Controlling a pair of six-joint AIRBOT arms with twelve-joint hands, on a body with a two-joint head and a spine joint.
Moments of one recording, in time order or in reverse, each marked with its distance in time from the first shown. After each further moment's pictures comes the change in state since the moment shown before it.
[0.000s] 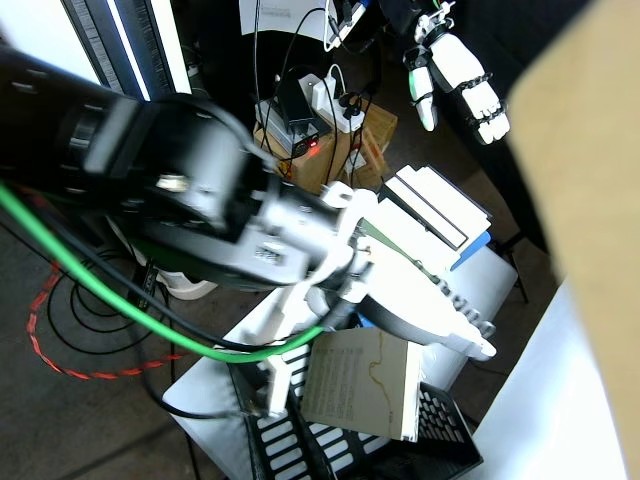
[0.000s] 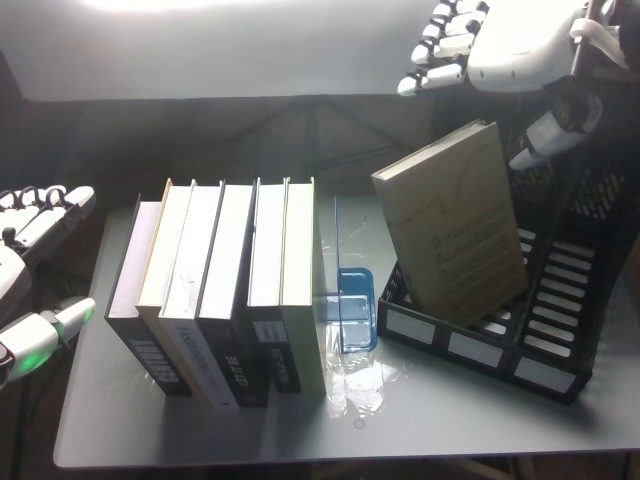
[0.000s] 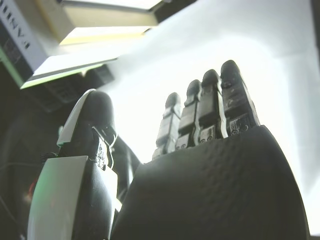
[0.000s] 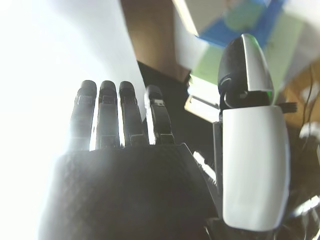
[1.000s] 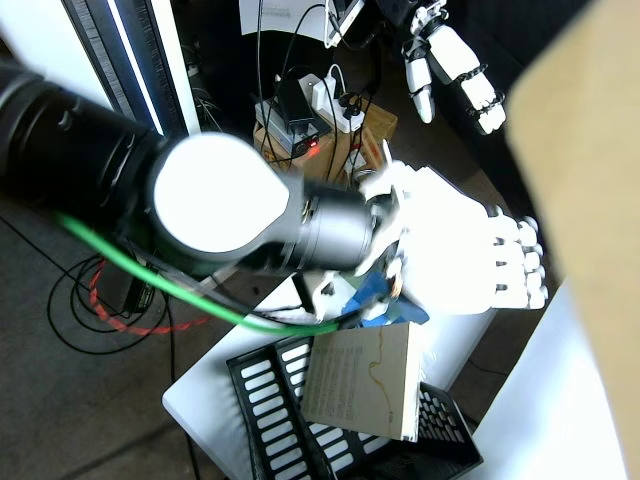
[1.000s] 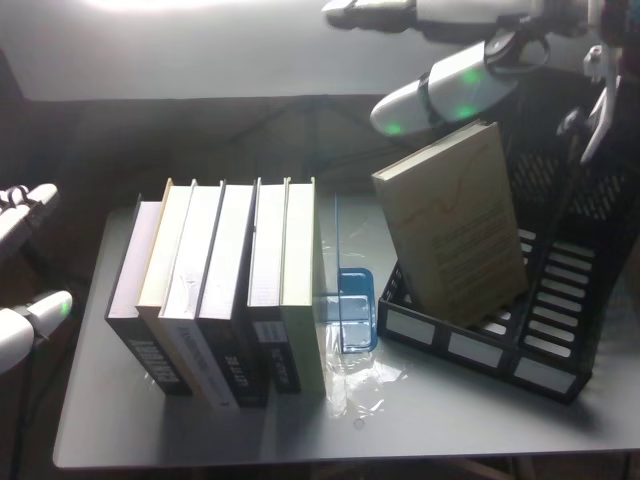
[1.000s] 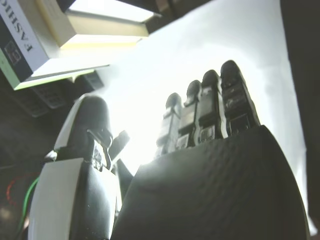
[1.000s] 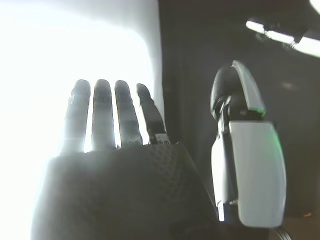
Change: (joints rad) left arm 0.035 0.053 -0.070 -0.089 -0.032 0.000; right arm -0.024 -0.075 0.141 1.552 0.197 -0.818
